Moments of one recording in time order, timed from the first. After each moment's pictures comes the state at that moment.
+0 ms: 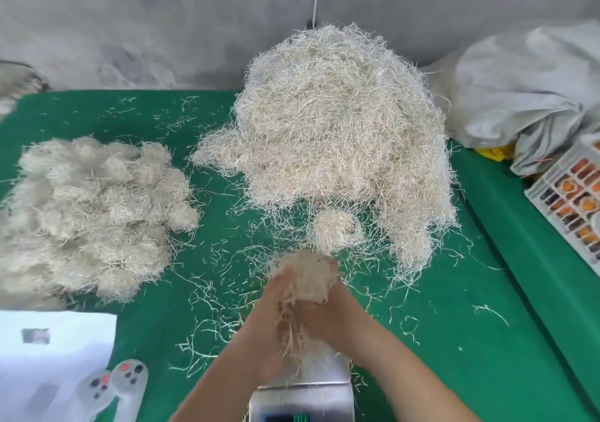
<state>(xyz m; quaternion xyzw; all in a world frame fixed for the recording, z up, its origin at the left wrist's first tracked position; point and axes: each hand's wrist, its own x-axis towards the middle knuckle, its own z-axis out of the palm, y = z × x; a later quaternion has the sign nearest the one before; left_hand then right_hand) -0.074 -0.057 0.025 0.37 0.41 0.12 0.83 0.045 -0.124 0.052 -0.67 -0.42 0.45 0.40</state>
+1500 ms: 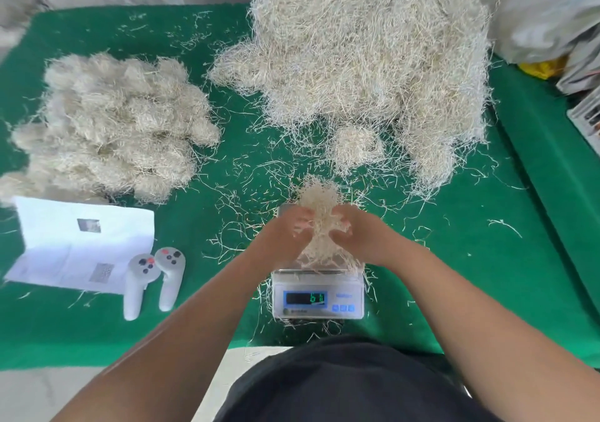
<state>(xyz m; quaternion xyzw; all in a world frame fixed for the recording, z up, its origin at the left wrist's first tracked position) -0.120 -0.065 -0.048 0.82 0.37 -0.01 0.43 0.062 -0.176 -0.034 -0.78 -0.48 0.37 0.15</state>
